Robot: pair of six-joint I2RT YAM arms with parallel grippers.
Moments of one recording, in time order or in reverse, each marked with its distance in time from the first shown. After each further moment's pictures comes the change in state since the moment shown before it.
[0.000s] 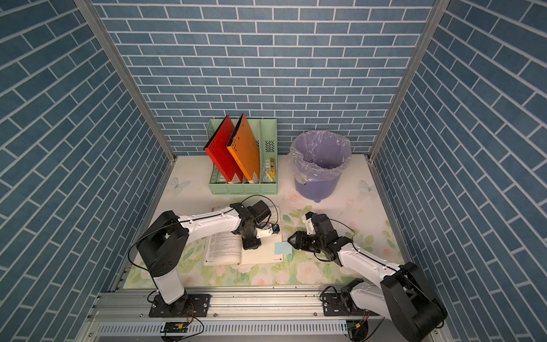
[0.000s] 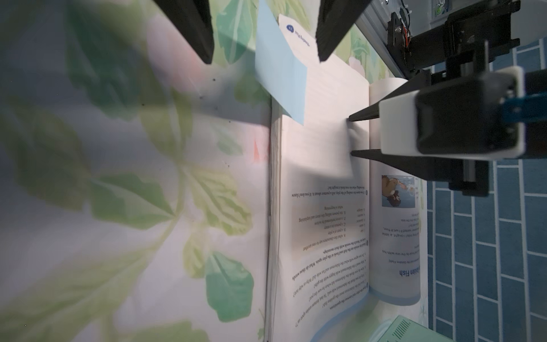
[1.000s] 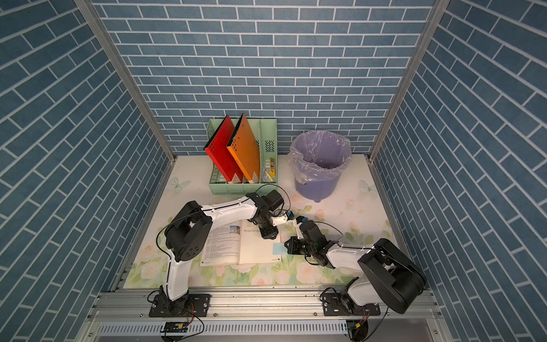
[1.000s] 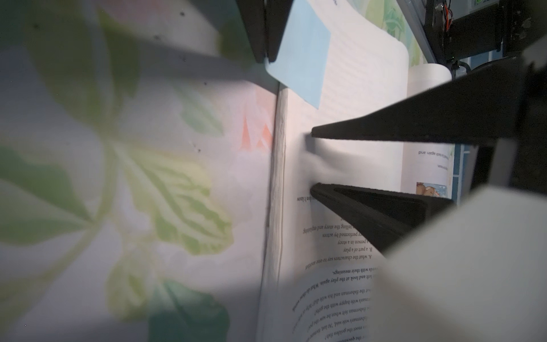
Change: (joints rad) left arm 0.007 0.224 0.251 0.016 0.125 -0.093; right arm 0.153 0.188 -0.064 0.320 0.143 0.042
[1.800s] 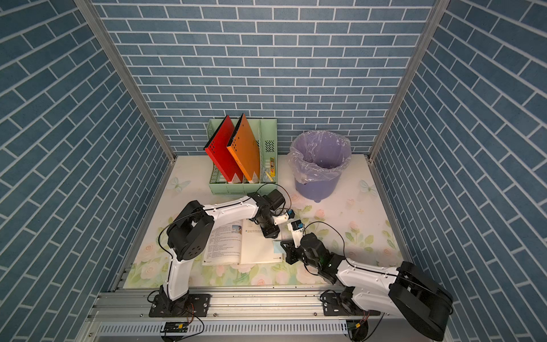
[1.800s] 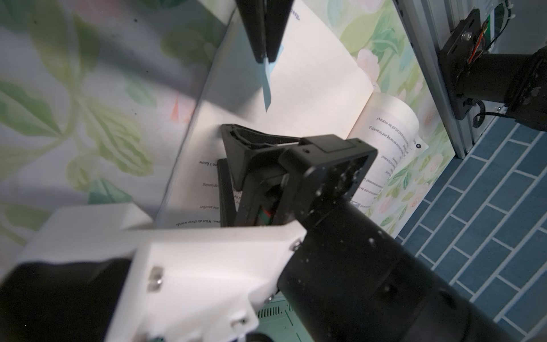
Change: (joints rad) left arm -0.001 0.023 0.027 -0.001 -0.004 -0.042; right arm 0.219 -0.280 -0.113 0.095 0.244 -0.200
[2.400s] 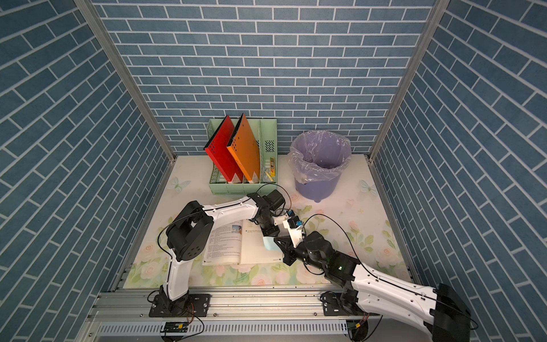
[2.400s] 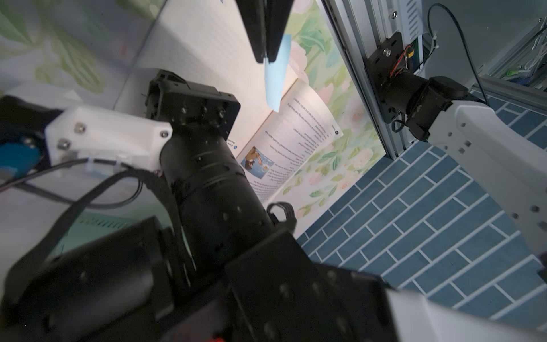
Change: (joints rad) left arm -0.001 -0.010 -0.014 0.013 -0.007 0.009; right arm 0.113 -0.324 0.212 -0.319 0.037 -0.103
